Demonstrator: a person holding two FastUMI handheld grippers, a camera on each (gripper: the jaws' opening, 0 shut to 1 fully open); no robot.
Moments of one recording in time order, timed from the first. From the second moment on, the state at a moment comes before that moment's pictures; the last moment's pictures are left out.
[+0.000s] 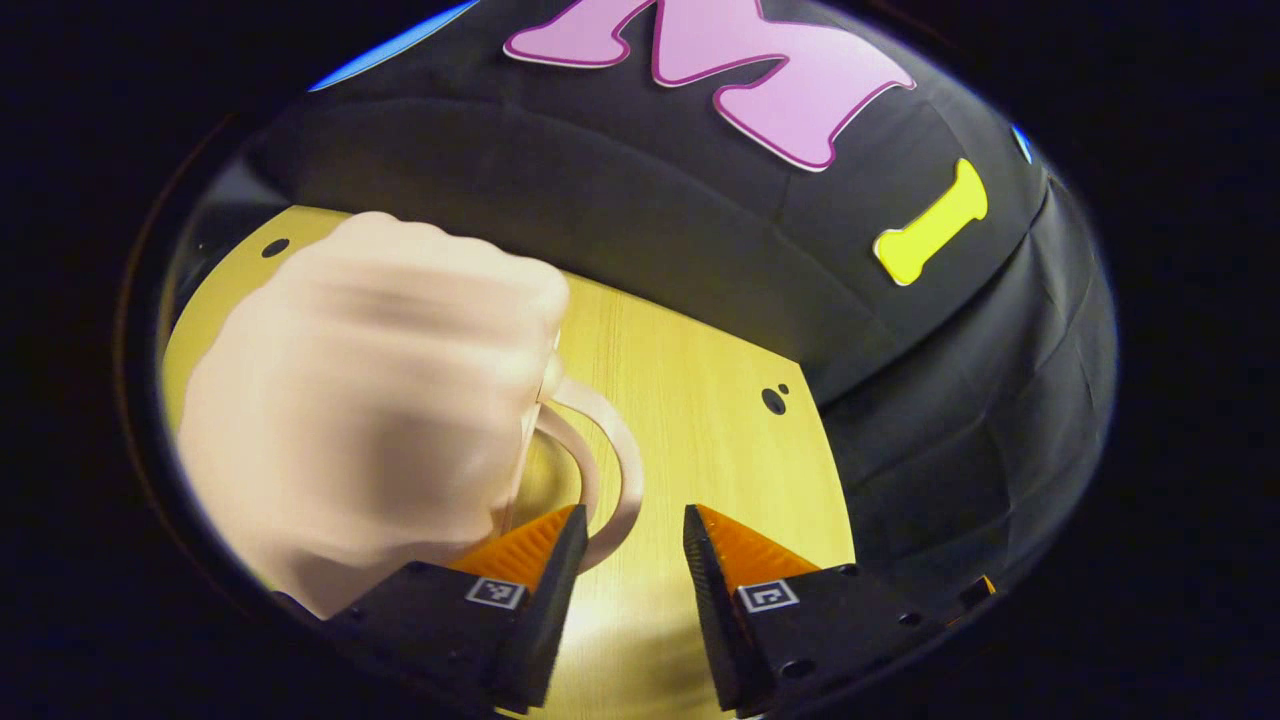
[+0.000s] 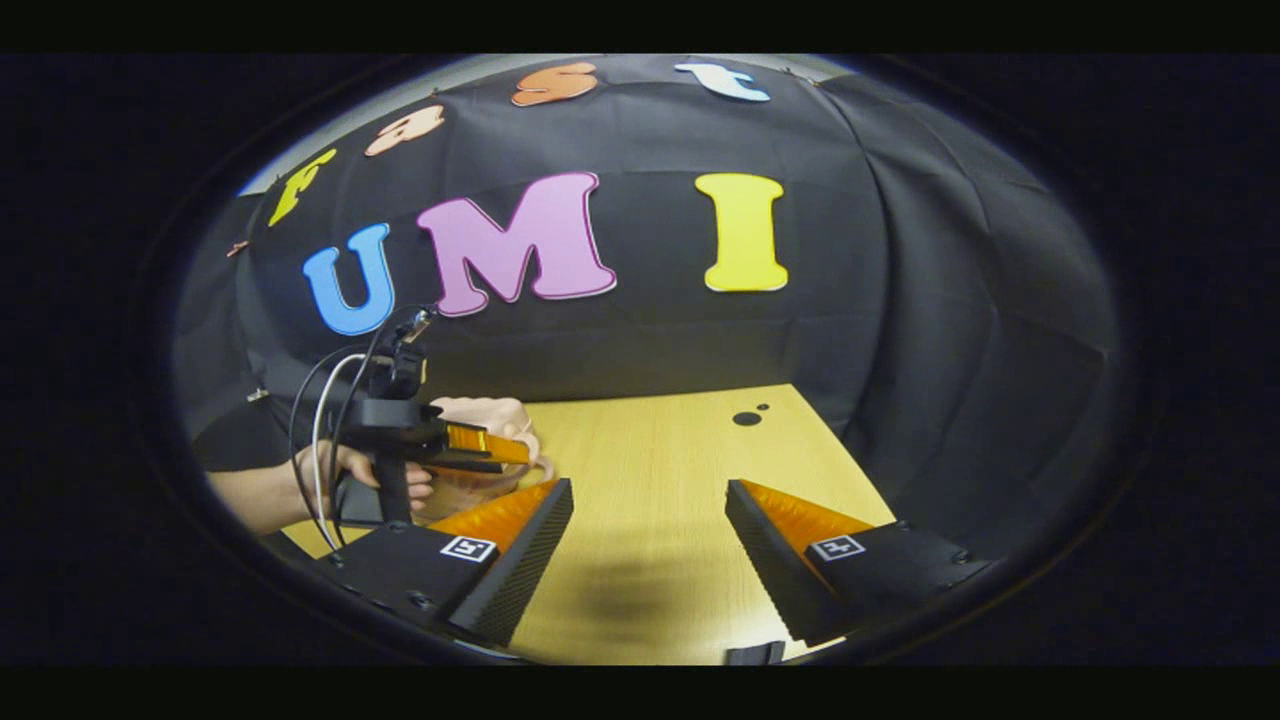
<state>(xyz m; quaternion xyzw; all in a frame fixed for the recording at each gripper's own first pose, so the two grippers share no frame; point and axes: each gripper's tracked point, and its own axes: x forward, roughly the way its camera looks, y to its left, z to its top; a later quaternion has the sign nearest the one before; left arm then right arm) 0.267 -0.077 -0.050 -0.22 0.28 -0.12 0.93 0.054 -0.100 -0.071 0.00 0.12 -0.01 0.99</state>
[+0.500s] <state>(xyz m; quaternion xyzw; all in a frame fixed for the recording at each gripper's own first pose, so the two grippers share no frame) 0.078 0.036 0.110 0.03 -0.01 -0.04 1.00 0.007 -0.008 -0.028 -0.02 0.05 0.03 1.00</state>
